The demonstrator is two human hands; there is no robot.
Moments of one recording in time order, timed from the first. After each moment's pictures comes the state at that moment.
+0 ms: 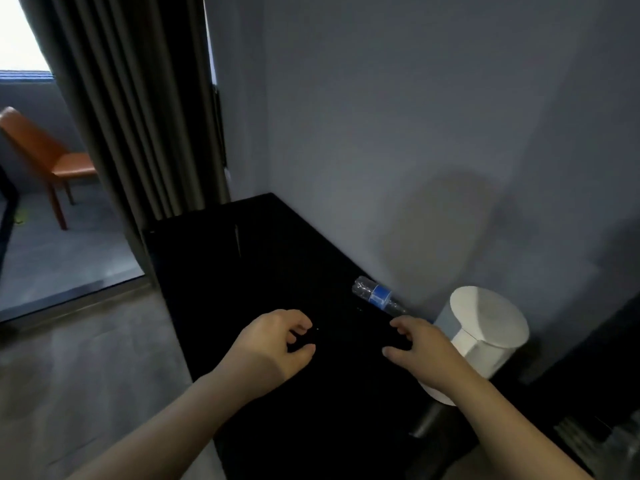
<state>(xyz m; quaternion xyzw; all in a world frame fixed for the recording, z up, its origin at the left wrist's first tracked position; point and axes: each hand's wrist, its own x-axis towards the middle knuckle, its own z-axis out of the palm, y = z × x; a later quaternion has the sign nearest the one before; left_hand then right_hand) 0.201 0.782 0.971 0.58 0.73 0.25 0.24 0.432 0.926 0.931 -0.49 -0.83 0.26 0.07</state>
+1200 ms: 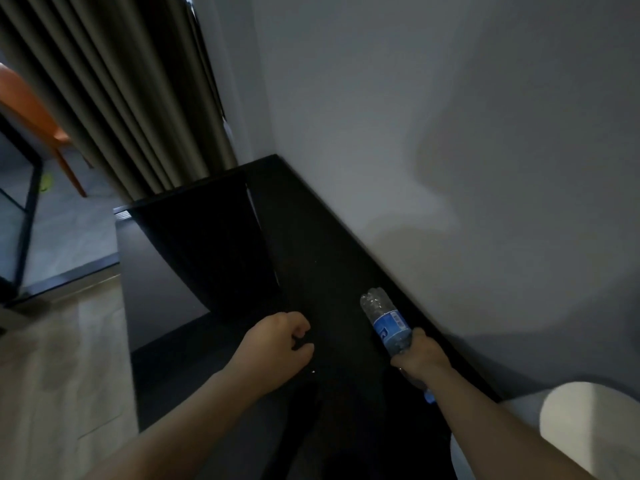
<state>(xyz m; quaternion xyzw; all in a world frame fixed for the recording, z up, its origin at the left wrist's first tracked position) 0.141 1.016 0.860 0.53 0.80 0.15 0.24 0.348 1.174 0.769 -0.63 -0.68 0.36 -0.09</state>
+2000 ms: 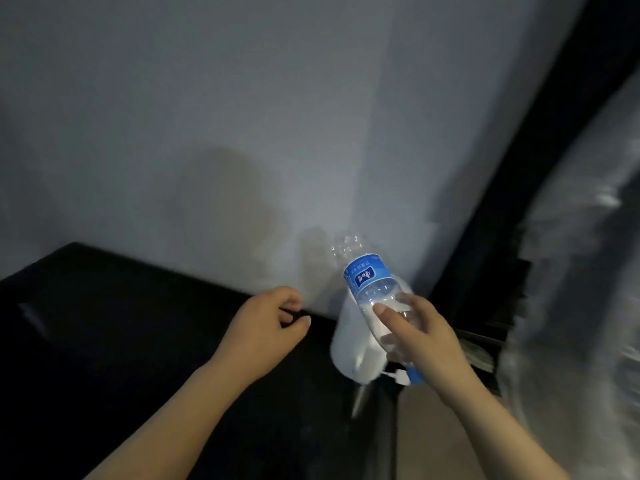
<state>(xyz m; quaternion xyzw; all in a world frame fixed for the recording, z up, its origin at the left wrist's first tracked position) 0.211 0.948 0.994 0.72 0.52 0.31 0.33 0.432 0.891 0.999 -0.67 -0.44 0.36 0.48</state>
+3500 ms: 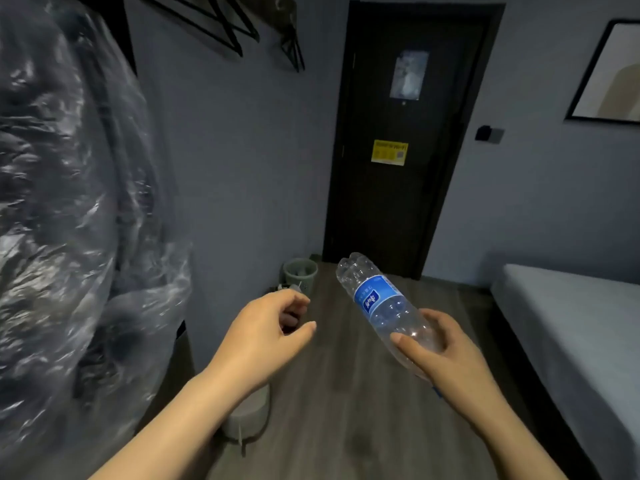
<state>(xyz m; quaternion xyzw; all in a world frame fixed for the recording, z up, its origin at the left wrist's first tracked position) 1.071 0.406 1.062 0.88 -0.21 0.07 0.42 0.997 0.162 1.041 -0.83 0.13 -0.18 0.52</state>
